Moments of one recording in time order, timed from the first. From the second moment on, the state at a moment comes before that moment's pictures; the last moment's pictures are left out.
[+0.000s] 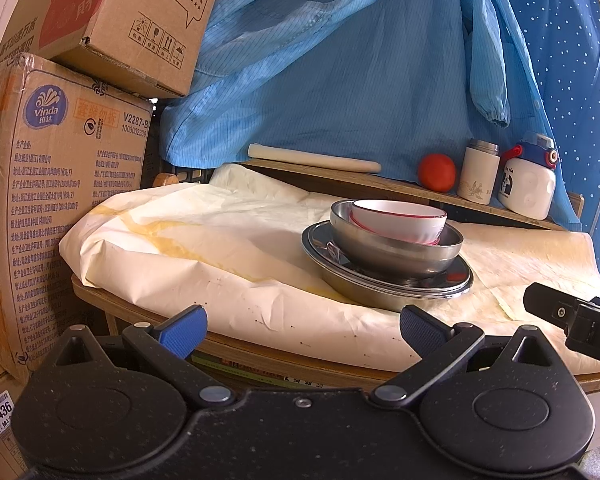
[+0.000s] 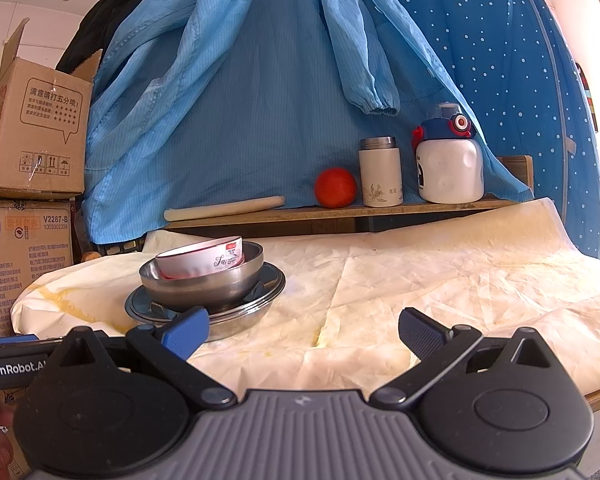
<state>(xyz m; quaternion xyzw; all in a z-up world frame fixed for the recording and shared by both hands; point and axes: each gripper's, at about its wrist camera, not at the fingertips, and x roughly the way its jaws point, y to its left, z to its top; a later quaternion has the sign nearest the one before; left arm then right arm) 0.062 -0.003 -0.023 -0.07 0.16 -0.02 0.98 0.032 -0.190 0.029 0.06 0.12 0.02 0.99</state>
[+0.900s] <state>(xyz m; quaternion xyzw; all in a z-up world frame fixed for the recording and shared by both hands) 0.061 -0.003 -0.023 -0.06 0.17 -0.02 0.98 0.031 -0.189 0.029 0.05 0.12 0.03 0.99</state>
